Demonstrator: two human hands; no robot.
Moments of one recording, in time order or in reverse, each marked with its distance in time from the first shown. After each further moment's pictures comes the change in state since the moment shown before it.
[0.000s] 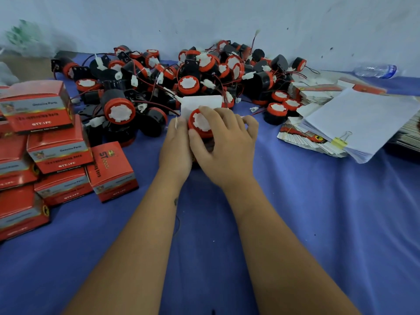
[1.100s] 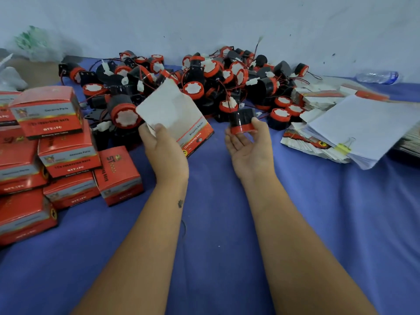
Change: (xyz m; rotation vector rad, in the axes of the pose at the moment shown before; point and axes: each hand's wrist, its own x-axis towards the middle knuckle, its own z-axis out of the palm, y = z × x) left_hand 0.007 0.006 -0.001 -0.237 0.538 0.082; right_hand 0.020 0.037 0.009 1.655 0.149 1.270
